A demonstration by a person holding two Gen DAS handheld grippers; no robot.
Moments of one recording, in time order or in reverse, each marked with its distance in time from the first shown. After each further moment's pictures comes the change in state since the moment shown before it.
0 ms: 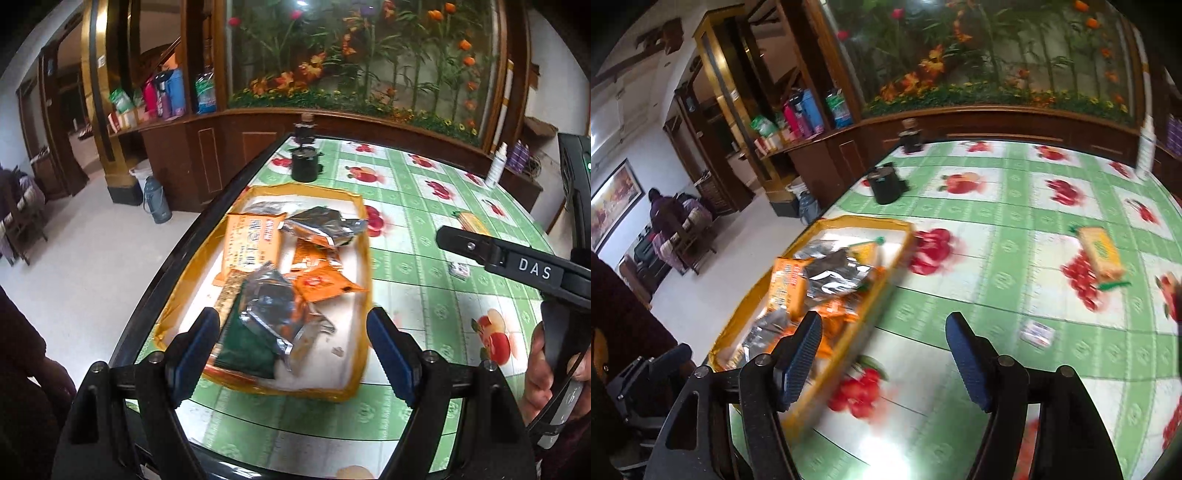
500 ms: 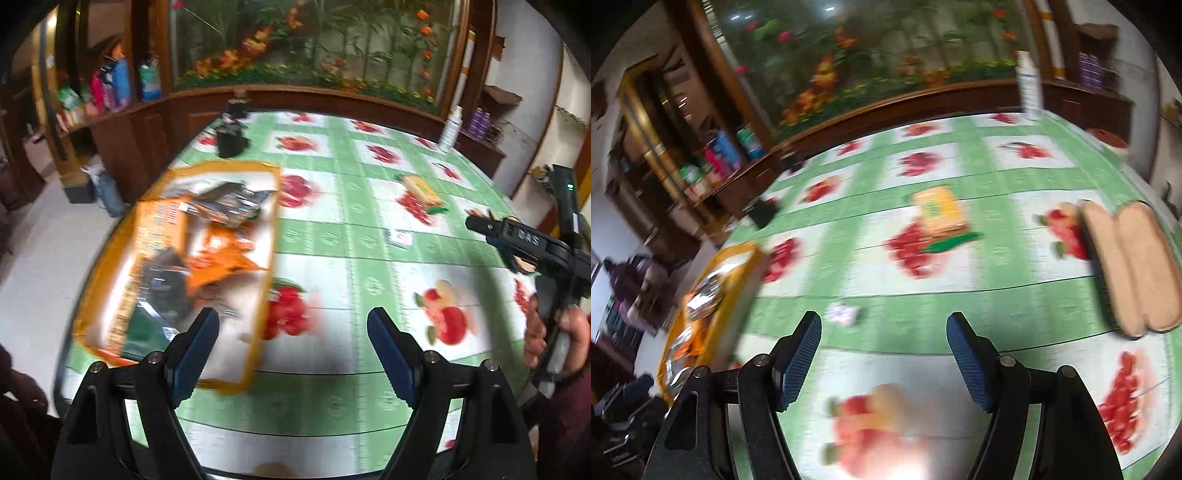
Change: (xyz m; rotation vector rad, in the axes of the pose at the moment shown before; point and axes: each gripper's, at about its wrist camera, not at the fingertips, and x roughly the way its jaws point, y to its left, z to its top) left arm 0.025 -0.070 -0.001 0.080 0.119 -0.178; right arm -0.047 -0.165 -0.025 0.263 -0.034 -0.190
